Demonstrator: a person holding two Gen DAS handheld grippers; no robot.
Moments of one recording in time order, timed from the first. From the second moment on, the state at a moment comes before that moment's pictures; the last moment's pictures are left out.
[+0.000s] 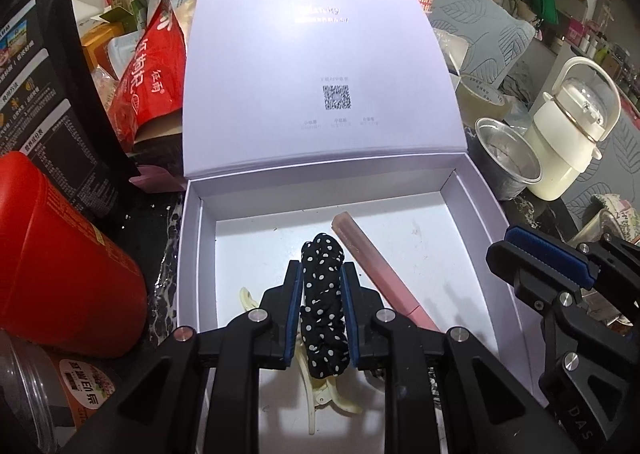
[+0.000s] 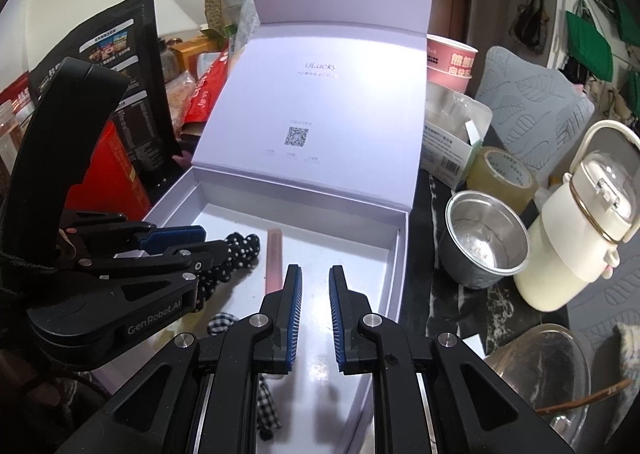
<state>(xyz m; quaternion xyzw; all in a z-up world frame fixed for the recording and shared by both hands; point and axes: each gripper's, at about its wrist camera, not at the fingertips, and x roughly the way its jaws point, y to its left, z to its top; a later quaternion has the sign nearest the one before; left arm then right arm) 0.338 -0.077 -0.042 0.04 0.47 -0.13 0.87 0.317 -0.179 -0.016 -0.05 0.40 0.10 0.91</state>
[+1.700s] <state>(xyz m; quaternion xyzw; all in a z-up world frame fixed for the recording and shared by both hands) 0.163 -0.056 0.084 0.04 0.34 -0.11 0.93 0.150 -0.195 0.097 -0.03 0.28 0.09 0.95</state>
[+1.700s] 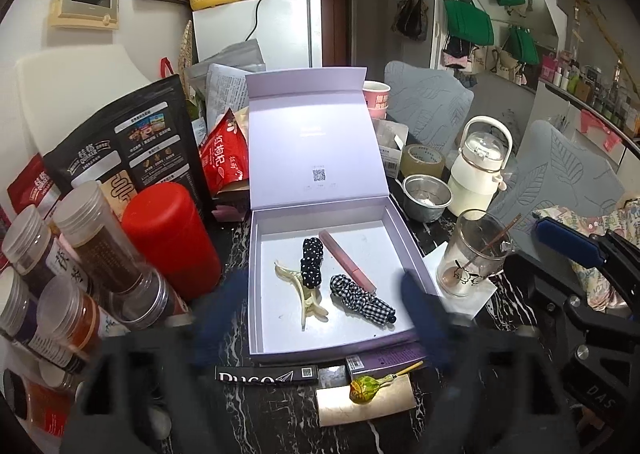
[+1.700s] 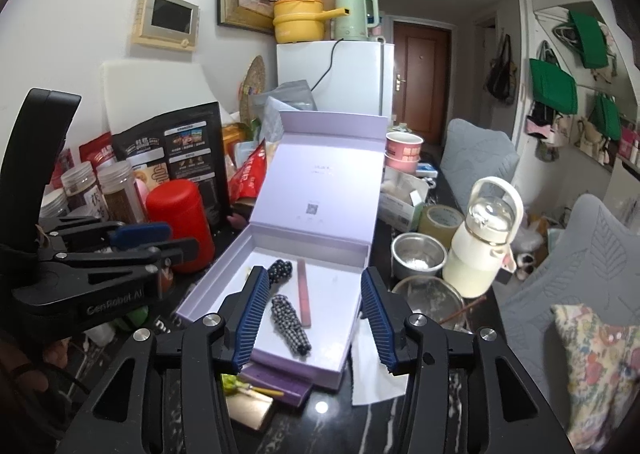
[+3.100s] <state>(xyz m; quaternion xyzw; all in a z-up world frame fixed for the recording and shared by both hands) 0.085 0.023 0.019 -0.01 0.39 -0.06 0.92 0.088 -0.154 0.023 0.00 0.33 0.11 0.94</state>
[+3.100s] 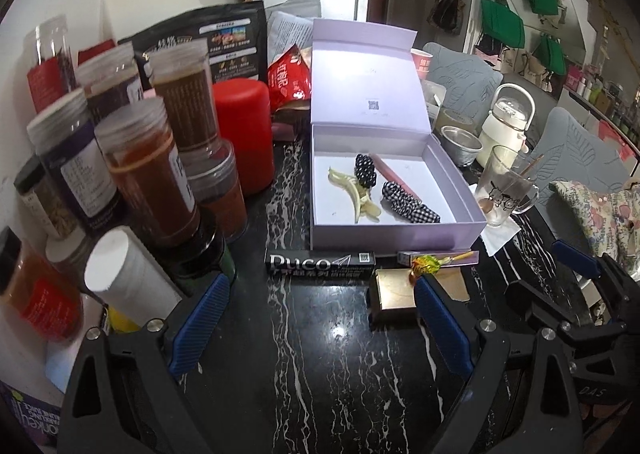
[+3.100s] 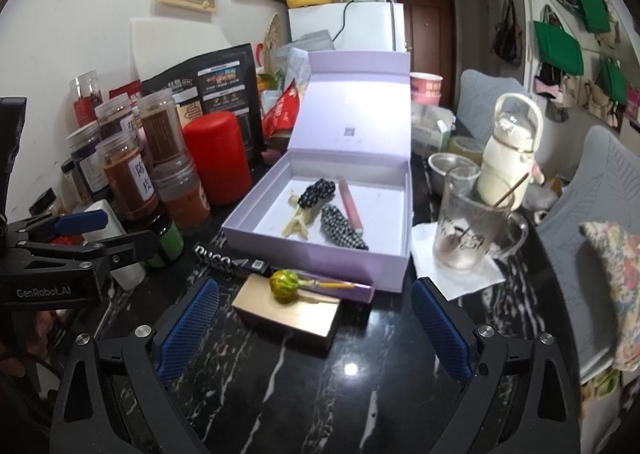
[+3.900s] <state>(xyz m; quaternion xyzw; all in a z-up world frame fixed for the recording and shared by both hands) 0.125 0.049 -0.041 -0.05 0.43 -0.06 0.90 0.149 -0.130 -0.045 -0.01 0.34 0.10 0.94</state>
